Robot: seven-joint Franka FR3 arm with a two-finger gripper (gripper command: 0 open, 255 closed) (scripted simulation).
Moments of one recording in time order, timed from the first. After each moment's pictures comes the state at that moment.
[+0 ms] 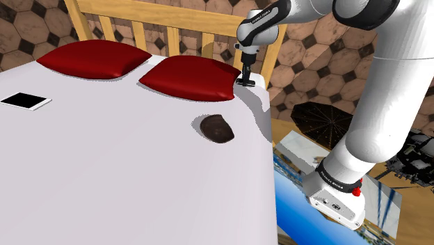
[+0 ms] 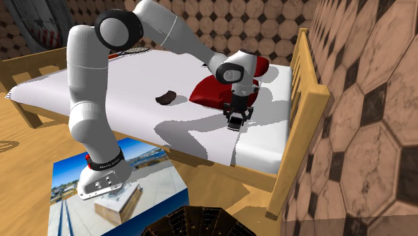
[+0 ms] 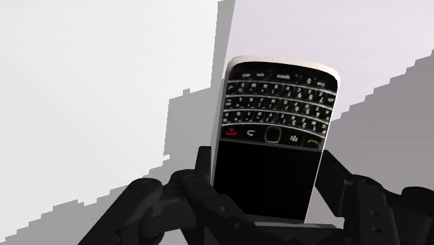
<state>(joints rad) -0.07 0.32 -0.23 -1.90 0.10 2.15 -1.09</state>
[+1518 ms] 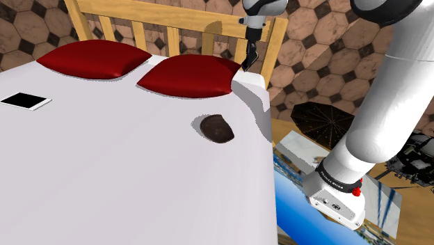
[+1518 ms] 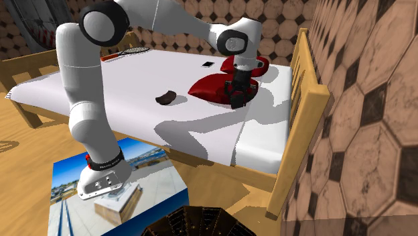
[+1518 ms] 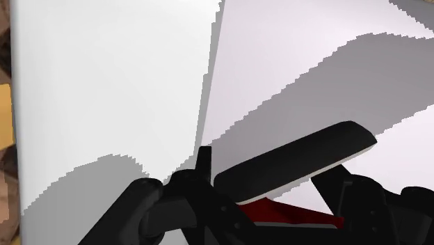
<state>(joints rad) -0.06 0.21 -0.25 -1.75 0.06 1.89 -1.07</state>
